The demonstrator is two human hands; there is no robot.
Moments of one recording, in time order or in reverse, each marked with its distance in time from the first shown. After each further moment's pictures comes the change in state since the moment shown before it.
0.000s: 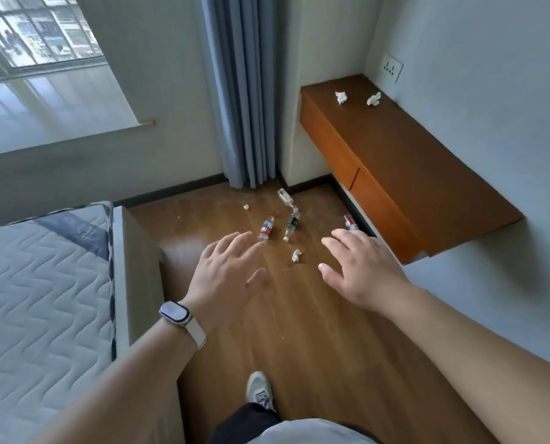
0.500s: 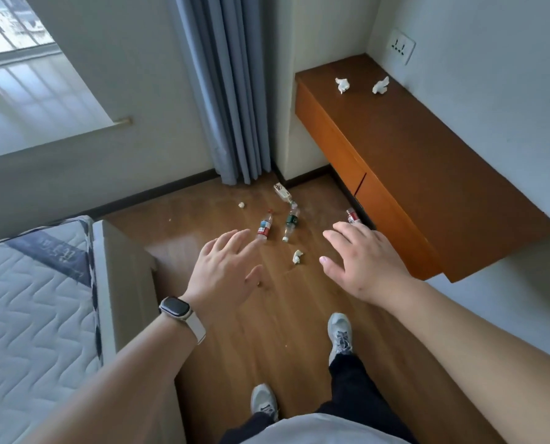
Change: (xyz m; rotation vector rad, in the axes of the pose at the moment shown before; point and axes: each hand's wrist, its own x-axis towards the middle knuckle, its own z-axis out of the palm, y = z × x) left_hand 0.132 -0.048 0.041 -0.014 -0.080 0.007; right_hand 0.128 0.055 0.015 0.052 -0.019 0.024
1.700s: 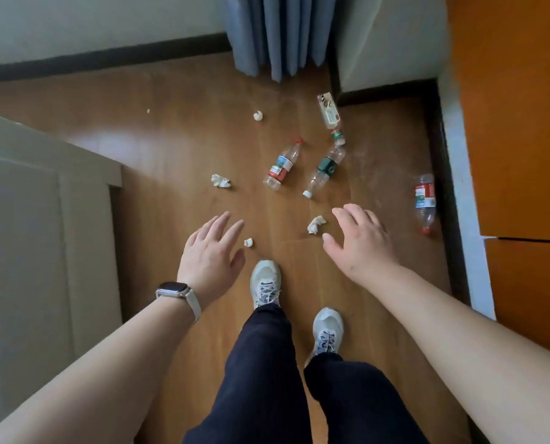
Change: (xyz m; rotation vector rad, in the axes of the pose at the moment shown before) left_hand 0.211 -0.115 0.377 -0.164 -0.283 -0.490; right_hand 0.356 0.158 0.340 0.182 -0.367 0.009
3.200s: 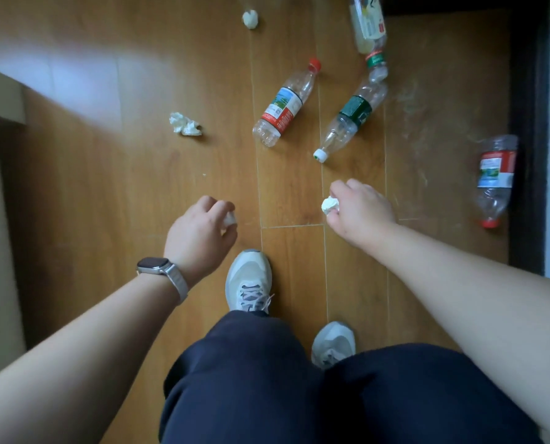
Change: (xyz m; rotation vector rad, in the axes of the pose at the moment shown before) left_hand 0.093 -0.074 0.263 -0.116 0.090 -0.034; right_hand 0.171 0.076 0.249 -0.143 -0.126 -0.064
